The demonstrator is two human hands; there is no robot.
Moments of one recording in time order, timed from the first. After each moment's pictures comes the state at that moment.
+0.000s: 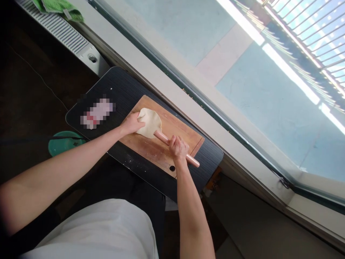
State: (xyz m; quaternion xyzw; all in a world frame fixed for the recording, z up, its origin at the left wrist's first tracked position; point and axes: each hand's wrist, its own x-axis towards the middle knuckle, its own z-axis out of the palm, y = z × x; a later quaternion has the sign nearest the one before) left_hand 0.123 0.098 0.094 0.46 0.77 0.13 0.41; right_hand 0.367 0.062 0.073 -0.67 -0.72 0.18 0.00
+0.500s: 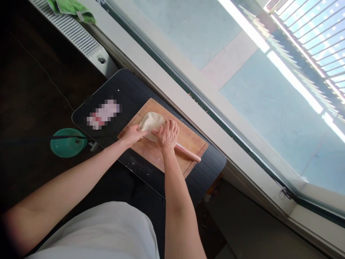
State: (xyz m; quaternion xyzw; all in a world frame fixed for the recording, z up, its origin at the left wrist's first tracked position) left_hand 0.127 0.059 0.091 0.22 0.79 0.23 0.52; right_hand 0.288 0.090 0.058 -0.61 -0.77 0.14 0.10
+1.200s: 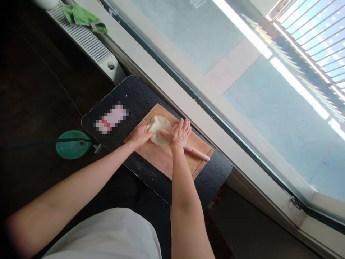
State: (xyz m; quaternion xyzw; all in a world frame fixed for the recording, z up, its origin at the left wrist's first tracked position) left_hand 0.123 0.072 0.096 0.35 0.79 0.20 0.46; right_hand 0.287 0.119 0.045 -0.68 -0.72 0.10 0.12
